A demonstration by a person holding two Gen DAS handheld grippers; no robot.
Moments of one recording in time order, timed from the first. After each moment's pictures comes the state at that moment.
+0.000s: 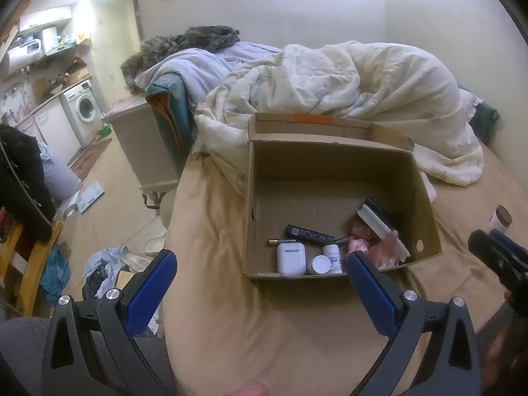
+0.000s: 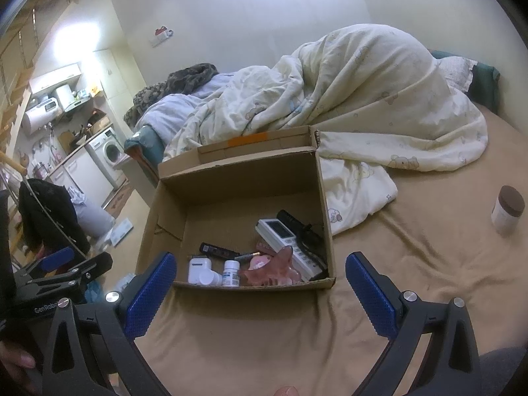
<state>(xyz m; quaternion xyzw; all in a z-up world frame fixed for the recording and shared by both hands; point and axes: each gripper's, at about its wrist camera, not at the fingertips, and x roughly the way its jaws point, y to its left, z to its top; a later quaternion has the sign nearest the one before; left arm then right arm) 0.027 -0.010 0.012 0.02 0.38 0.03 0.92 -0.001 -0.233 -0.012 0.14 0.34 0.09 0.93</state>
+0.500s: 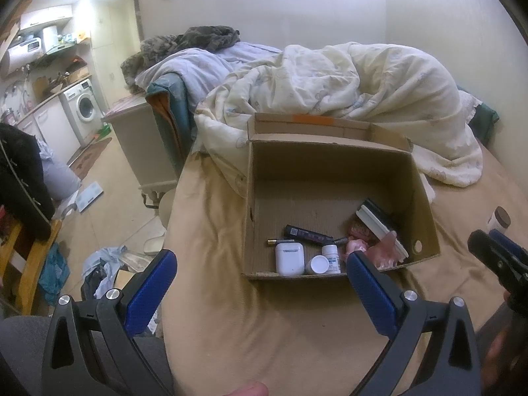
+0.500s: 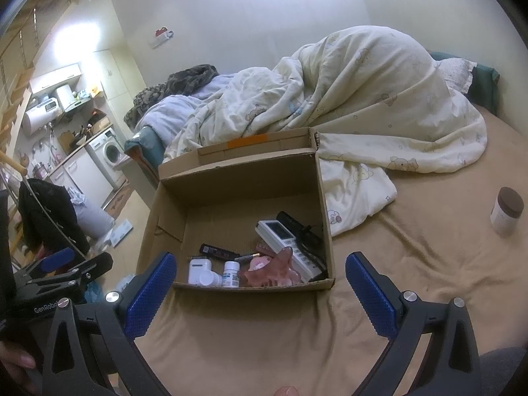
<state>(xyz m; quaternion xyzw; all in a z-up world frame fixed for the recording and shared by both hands) 0.027 -0.010 0.013 0.02 0.38 0.03 0.92 -0.003 -0.233 -0.010 0.14 0.33 0.09 0.93</state>
